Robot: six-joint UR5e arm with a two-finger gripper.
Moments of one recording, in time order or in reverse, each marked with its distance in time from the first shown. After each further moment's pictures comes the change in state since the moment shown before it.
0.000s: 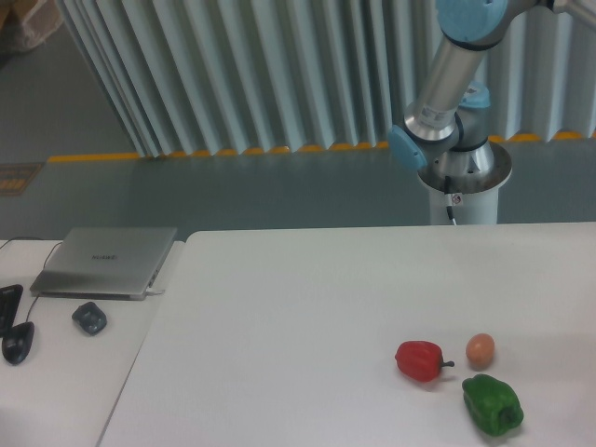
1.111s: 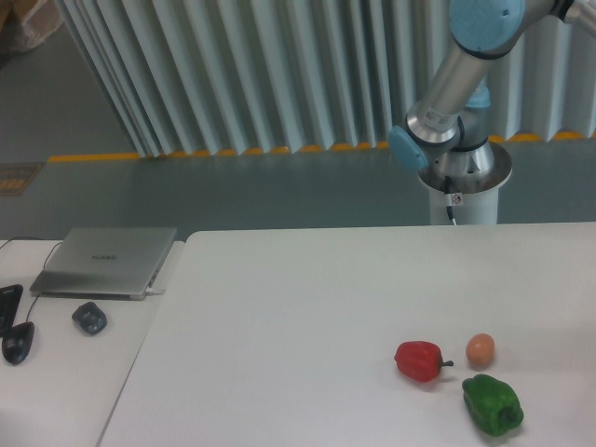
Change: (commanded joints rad) arm -0.012 -0.054 -0.014 -0.038 0.021 0.000
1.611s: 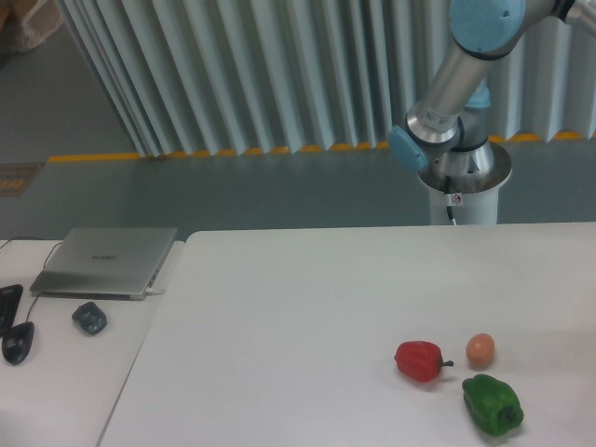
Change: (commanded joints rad) arm 0.000 0.009 0.043 -0.089 0.000 -0.025
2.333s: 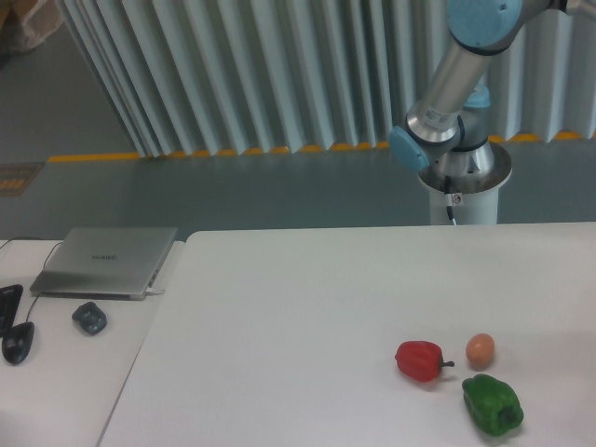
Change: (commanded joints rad) arm 0.034 0.035 0.167 -0.315 -0.152 -0.011
